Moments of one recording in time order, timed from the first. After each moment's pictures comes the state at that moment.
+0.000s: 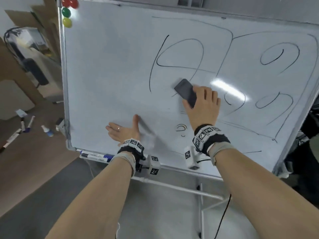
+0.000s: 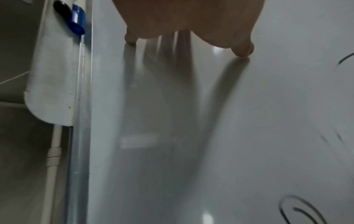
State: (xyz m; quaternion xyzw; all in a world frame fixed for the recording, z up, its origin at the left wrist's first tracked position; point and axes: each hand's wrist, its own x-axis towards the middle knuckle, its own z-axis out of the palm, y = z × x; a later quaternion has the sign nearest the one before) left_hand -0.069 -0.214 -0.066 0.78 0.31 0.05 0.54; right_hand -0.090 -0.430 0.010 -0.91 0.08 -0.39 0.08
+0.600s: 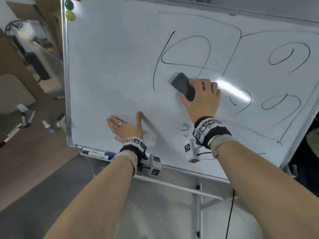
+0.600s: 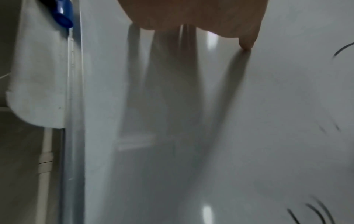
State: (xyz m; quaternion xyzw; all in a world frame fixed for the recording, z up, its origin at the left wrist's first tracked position) left_hand -0.058 -0.207 -0.081 0.80 0.28 0.09 0.53; right_hand -0.069 -0.415 0.022 -0.91 0.05 -0.40 0.09
